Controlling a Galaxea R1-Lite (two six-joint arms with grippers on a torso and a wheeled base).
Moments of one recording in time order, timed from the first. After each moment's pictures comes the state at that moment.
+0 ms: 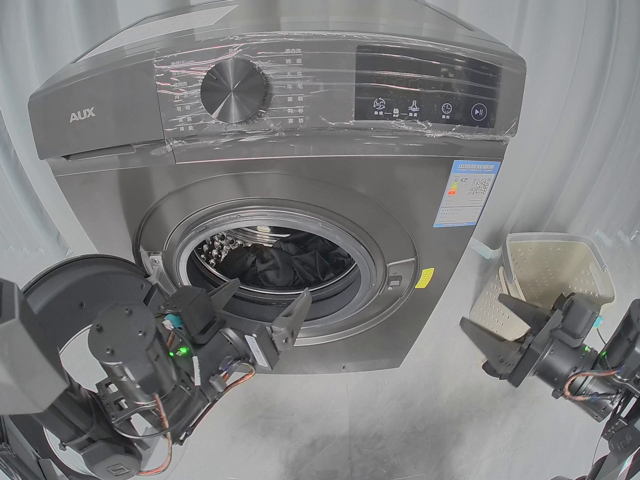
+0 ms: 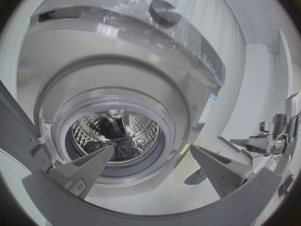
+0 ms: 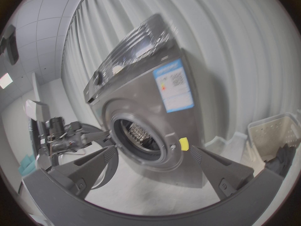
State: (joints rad) left arm -0.76 1.83 -0.31 -1.55 0.31 -0.21; right arm 0.62 1.57 -0.03 -1.55 -0.03 0.24
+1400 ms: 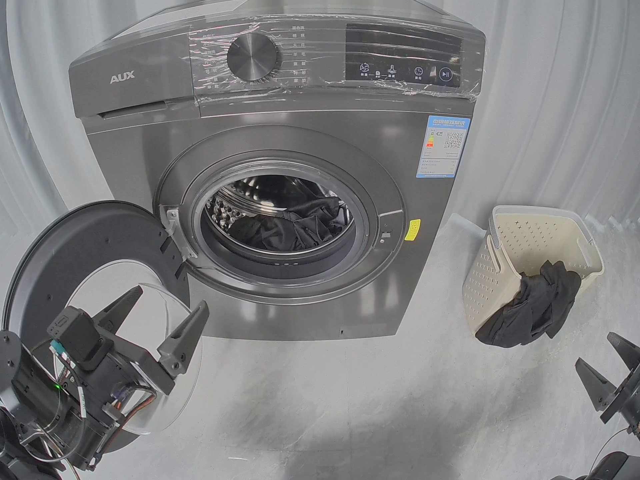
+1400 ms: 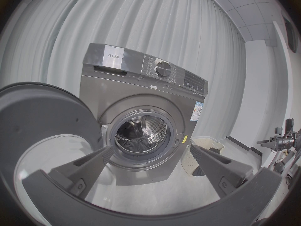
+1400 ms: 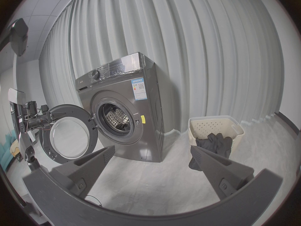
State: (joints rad) left arm -0.70 1.44 -0.02 -1.52 0.39 -0.12; right arm 0.28 0.61 -0.02 -0.53 -0.03 0.09
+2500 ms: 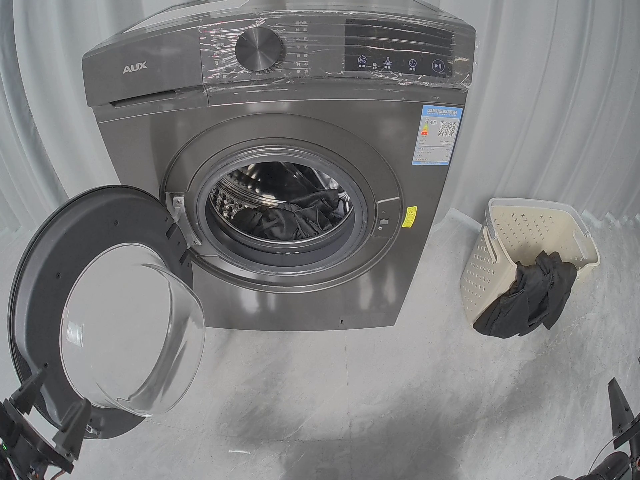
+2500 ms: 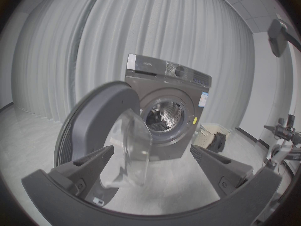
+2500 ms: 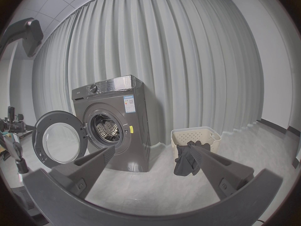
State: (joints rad) left arm -0.30 0.36 -0.02 -0.33 0.13 -0.13; right arm 0.10 0.10 -0.02 -0.21 -0.02 0.07
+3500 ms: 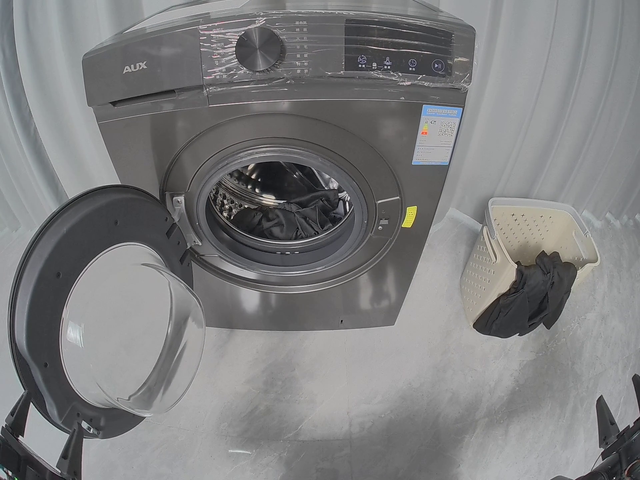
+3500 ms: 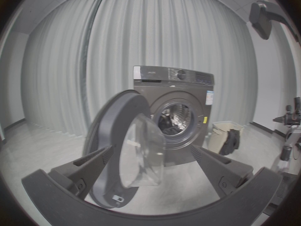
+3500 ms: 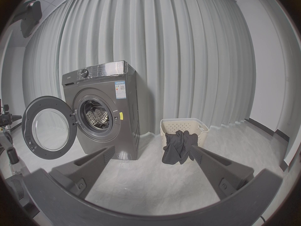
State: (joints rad) left arm 0.00 0.02 -0.02 -0.07 -0.09 -0.01; right arm 0.00 0.01 -0.02 -0.01 -0.03 0.02
